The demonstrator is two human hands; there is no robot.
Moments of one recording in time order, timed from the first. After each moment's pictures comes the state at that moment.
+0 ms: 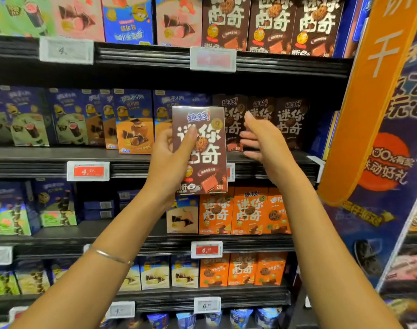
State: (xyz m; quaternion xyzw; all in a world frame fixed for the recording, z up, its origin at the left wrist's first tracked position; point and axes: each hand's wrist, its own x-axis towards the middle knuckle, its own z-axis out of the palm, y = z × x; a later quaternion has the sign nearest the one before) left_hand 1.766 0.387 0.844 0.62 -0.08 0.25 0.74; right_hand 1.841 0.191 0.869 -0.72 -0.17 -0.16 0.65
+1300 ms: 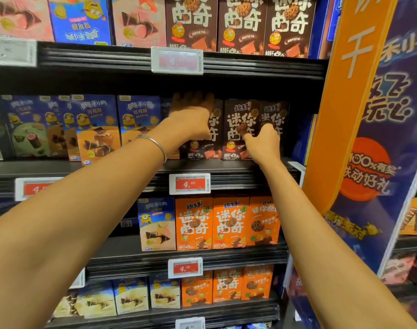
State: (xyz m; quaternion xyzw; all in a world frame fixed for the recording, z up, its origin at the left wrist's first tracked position) left_hand 1.932 0.331 0.936 0.95 -0.08 0.29 -0.07; right_hand 1.945 0.143 0.869 -0.82 0.01 -0.35 0.44
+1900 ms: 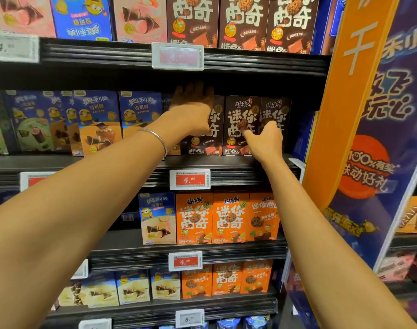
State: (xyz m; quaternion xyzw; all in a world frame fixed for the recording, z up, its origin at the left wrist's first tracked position) left_hand 1.920 0.331 0.941 0.94 -0.09 0.30 -0.10; right_hand 1.937 0.141 0.868 -0.82 0.02 -0.33 0.46
